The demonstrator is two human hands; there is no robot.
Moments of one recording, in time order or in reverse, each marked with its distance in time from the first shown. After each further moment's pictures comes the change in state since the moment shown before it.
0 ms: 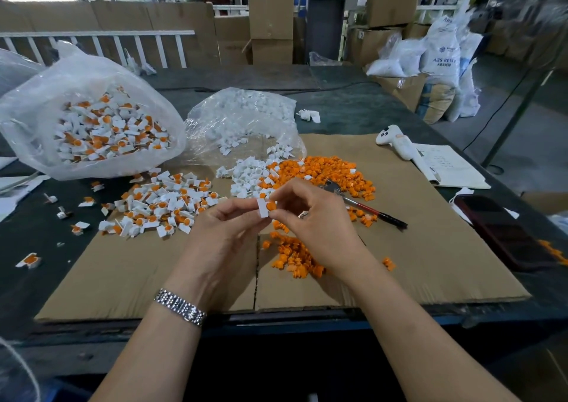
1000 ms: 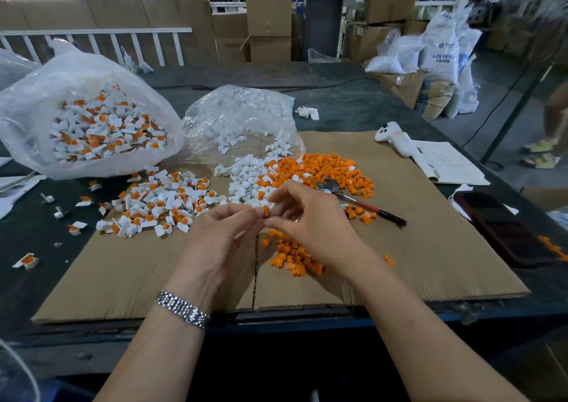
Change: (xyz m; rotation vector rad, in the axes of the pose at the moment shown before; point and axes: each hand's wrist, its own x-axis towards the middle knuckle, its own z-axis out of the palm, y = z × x) left_hand 0.011 -0.006 -0.008 0.047 0.126 -0.083; right_hand 0.003 0.006 0.000 -0.043 -0.121 0.035
